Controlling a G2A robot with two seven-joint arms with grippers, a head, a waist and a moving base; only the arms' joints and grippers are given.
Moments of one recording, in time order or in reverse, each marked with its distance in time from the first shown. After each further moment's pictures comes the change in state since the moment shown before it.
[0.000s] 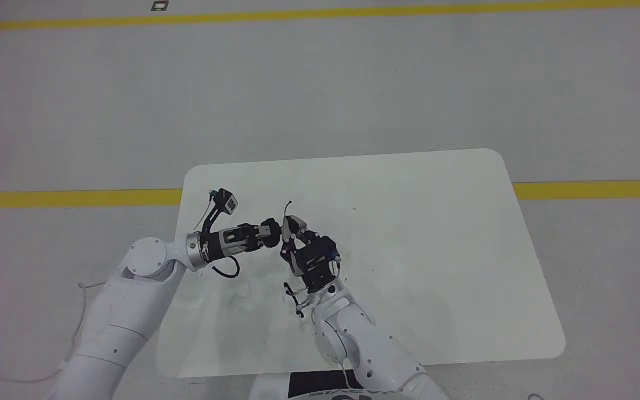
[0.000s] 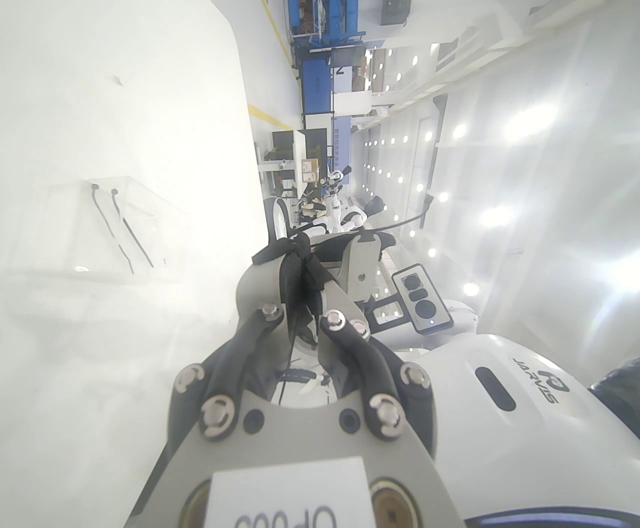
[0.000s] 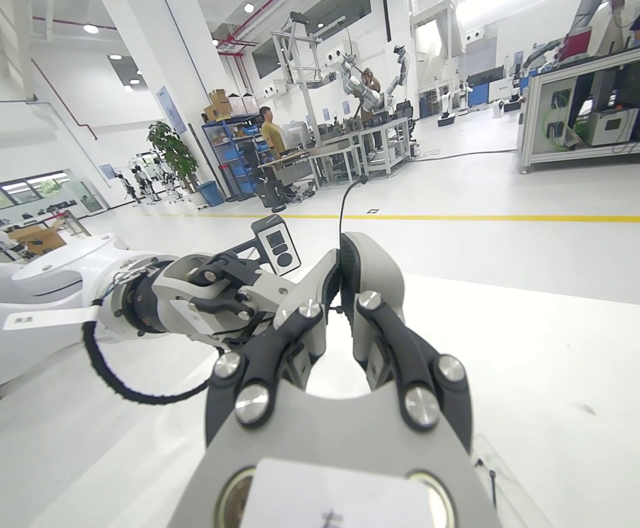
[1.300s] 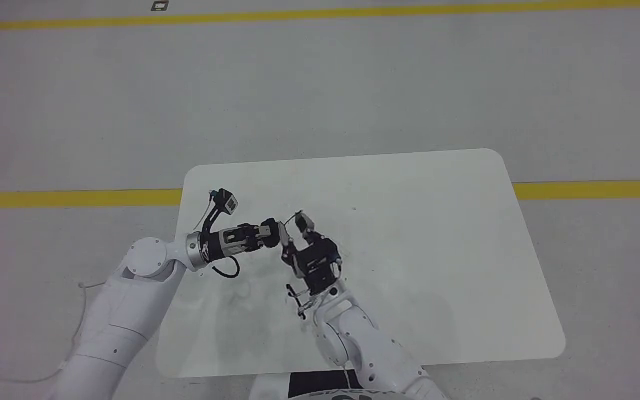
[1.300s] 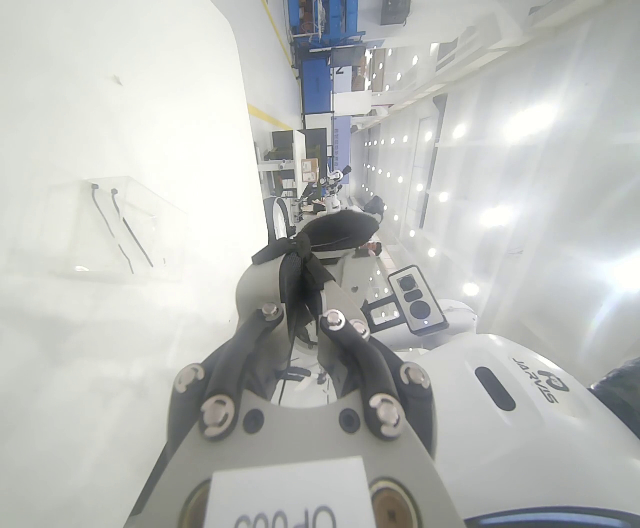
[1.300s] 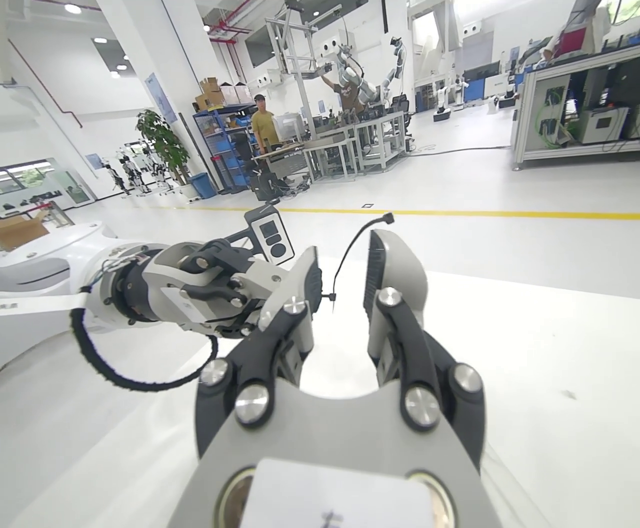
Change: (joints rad) left arm 0.000 0.000 0.000 0.000 0.000 0.000 0.000; right arm -0.025 0.009 0.009 -0.030 -0.027 0.018 0.012
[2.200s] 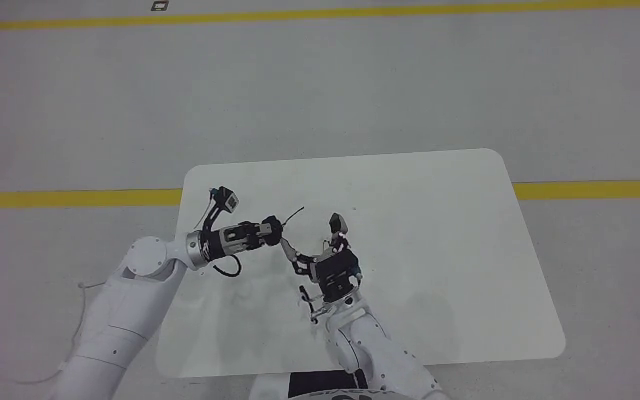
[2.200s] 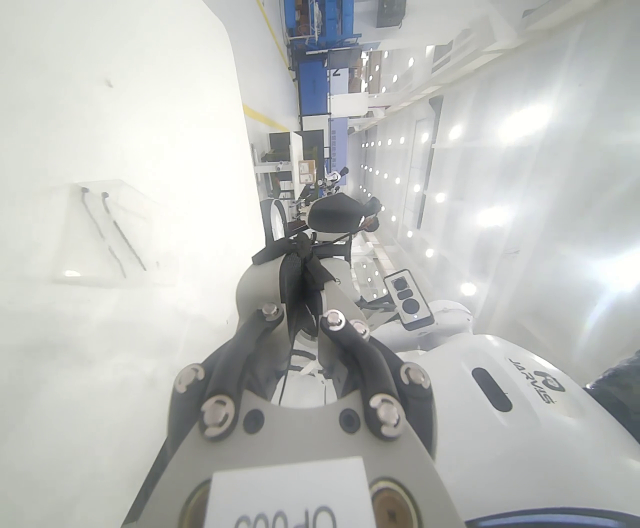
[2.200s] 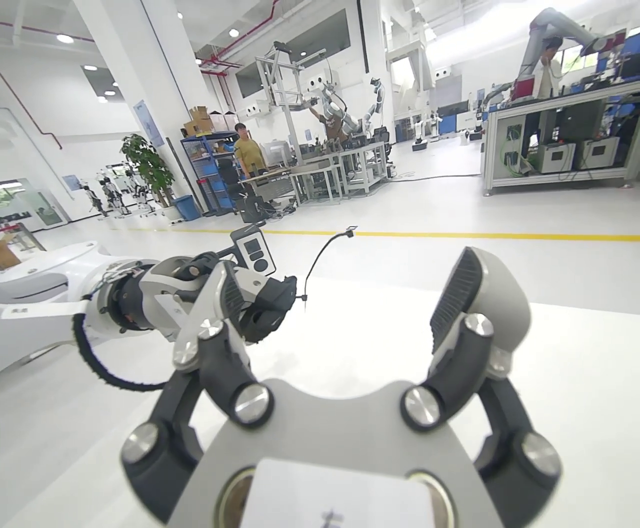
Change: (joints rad) left arm 0.023 0.005 -0.020 -0.056 -0.034 0.034 0.014; right arm -0.074 0.042 0.047 -0.064 -0.091 0.031 -0.112
